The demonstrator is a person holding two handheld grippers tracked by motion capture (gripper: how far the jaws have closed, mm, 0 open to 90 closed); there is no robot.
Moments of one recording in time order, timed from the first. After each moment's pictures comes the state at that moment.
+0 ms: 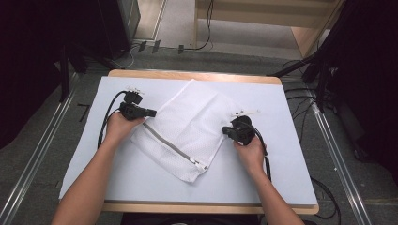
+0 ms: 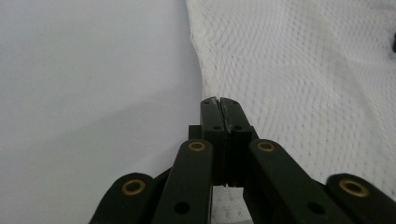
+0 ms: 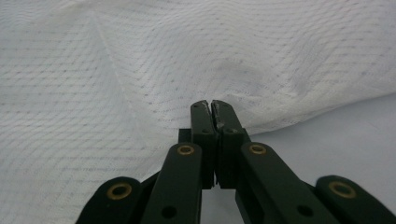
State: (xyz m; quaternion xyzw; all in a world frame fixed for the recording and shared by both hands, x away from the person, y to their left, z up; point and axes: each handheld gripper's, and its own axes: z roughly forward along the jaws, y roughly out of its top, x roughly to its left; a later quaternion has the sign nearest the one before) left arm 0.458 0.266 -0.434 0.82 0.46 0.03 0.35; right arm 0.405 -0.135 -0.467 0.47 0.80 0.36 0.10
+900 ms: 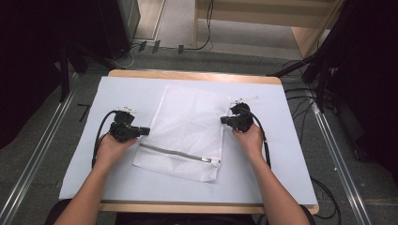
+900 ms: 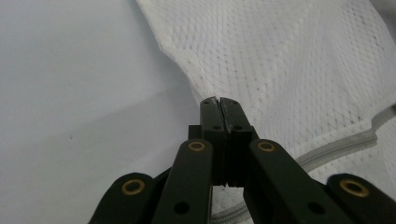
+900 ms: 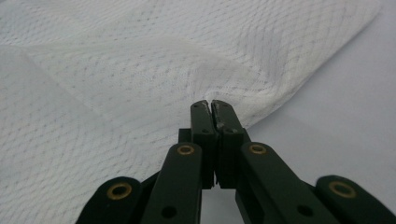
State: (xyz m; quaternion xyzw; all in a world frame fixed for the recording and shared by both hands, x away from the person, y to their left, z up) left arm 0.376 0.271 -0.433 0.80 0.49 0.04 0.35; right arm 0.448 -0.133 -0.458 0.47 0.80 0.37 0.07
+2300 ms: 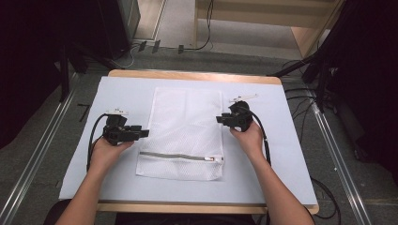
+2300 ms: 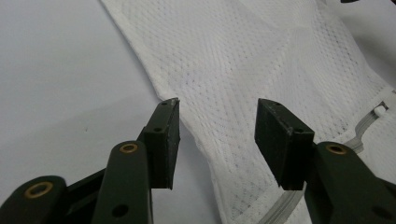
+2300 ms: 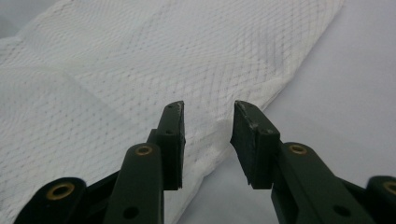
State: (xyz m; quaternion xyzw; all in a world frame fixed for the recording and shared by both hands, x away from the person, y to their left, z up) left arm 0.364 0.285 -0.427 0.78 0.49 0.06 0.39; right arm 0.442 -0.128 -0.442 0.44 0.81 0.38 0.08
